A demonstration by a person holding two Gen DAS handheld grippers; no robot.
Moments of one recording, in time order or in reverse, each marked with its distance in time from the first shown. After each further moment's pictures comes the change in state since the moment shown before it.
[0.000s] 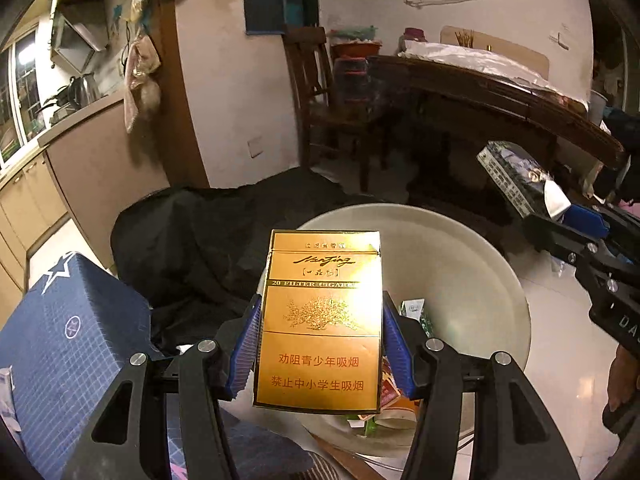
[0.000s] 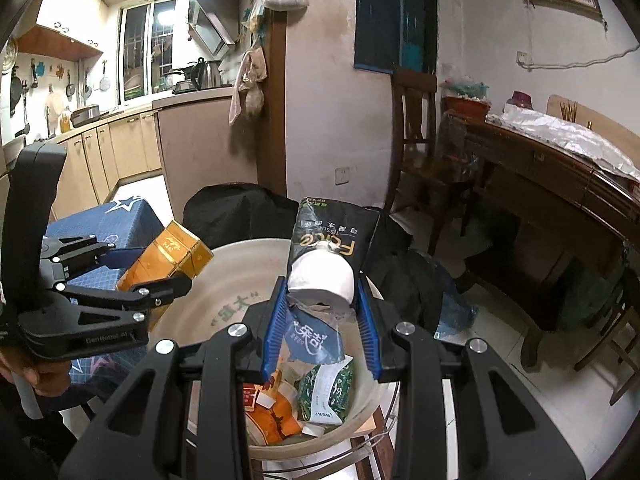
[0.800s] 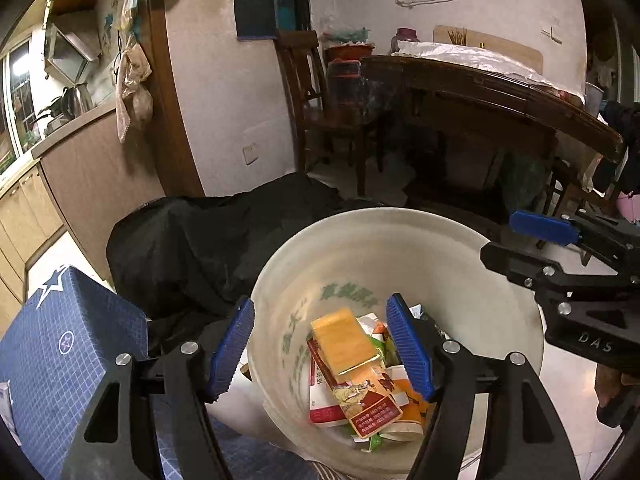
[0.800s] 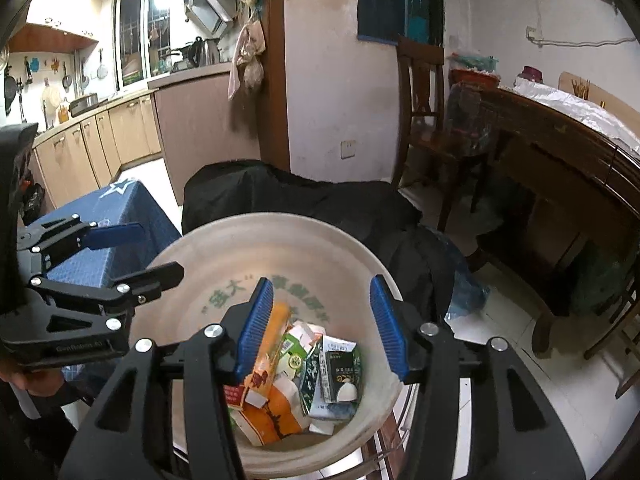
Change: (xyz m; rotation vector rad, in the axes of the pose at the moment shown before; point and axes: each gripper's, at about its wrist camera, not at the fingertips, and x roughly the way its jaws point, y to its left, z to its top) left arm 0.012 -0.001 -0.002 0.028 -0.025 -0.006; right arm 0.044 -0.015 -0.003 0.013 0.099 0.033
